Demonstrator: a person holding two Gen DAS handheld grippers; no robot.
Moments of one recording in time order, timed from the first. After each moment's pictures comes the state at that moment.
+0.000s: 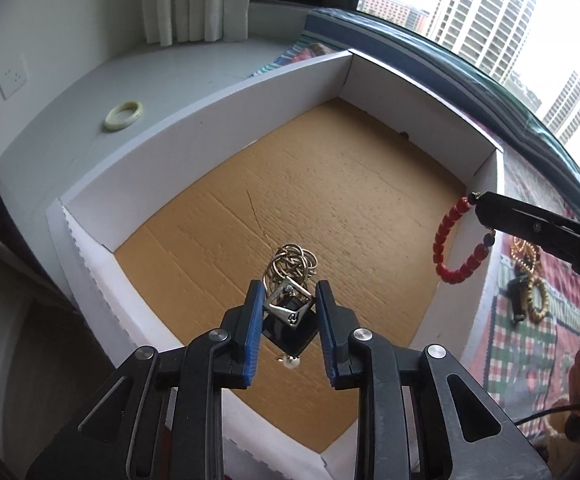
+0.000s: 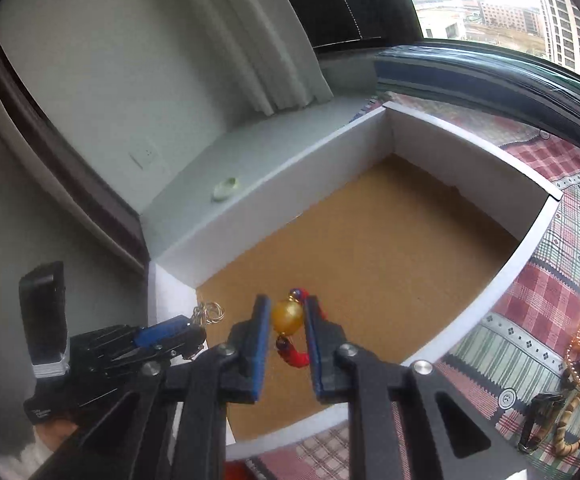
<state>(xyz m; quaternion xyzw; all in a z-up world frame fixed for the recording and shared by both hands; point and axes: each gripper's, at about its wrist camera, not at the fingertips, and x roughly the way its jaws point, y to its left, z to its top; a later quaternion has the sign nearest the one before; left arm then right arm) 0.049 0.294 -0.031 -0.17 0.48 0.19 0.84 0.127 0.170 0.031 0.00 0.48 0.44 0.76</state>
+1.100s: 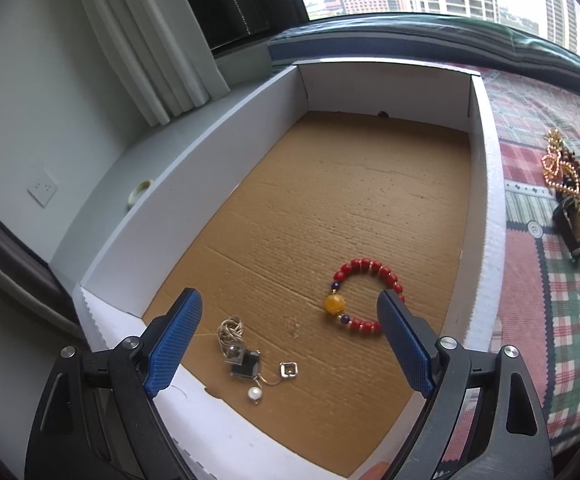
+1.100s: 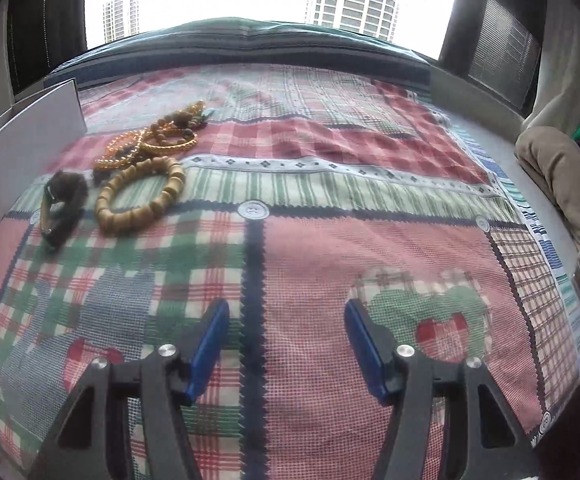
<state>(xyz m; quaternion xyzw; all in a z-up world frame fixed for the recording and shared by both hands) 0.068 0.186 -0.036 0.05 0.45 0.24 0.86 0.049 -0.223 -0.096 -0.04 0.45 -0.07 0.89</state>
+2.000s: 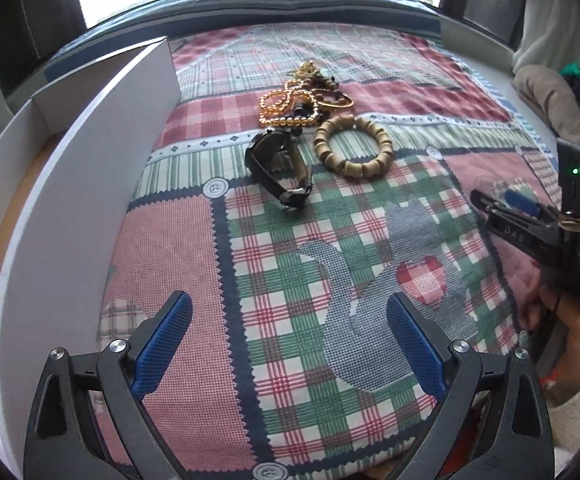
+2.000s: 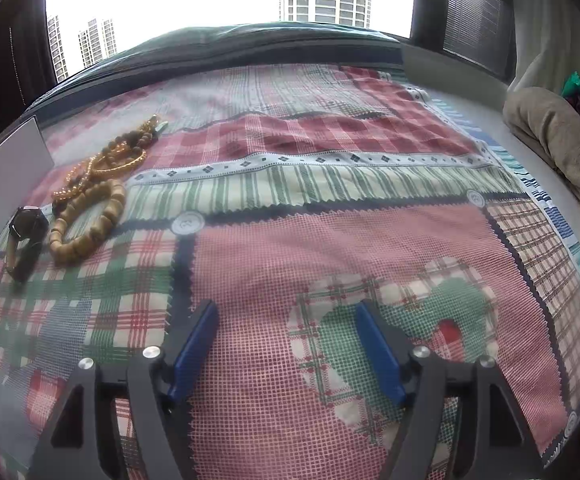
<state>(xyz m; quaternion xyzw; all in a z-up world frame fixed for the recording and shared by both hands) 0.109 -0.022 -0.089 0.03 0.51 -0.06 0.86 0.060 -0.256 -0.113 0.02 0.43 -0.08 0.90</state>
